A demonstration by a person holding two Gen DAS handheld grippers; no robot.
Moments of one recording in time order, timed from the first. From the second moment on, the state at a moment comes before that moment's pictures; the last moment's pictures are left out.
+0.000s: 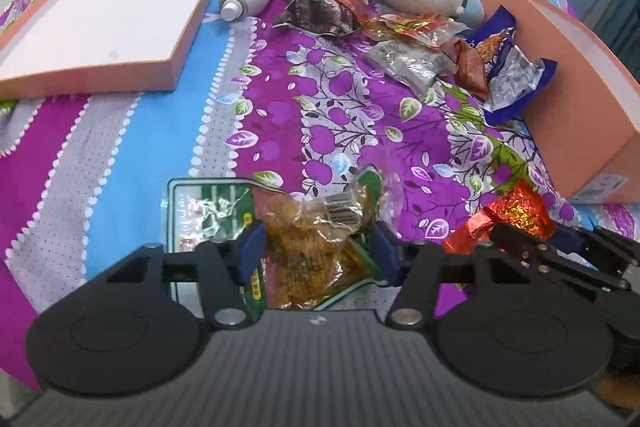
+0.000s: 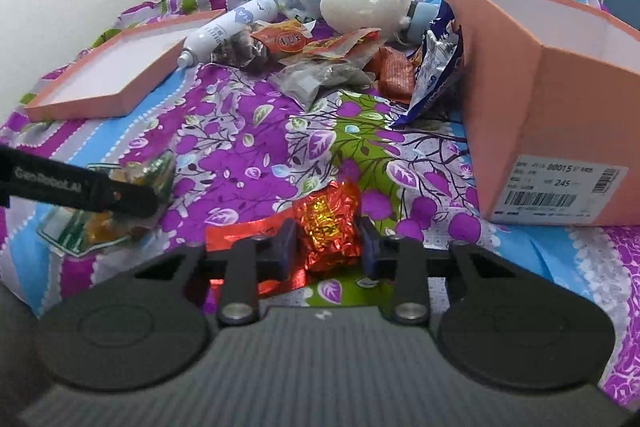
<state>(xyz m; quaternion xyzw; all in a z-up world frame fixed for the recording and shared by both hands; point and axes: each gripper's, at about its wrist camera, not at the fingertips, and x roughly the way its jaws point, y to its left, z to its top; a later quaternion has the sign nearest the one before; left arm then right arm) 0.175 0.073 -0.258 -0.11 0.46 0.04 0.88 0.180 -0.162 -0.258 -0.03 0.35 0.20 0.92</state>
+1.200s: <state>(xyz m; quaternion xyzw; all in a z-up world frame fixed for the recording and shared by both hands) 0.204 -0.055 -0.028 -0.10 0.34 -0.15 0.92 0.162 -0.286 -0.059 0.03 0.24 0.10 0.97</state>
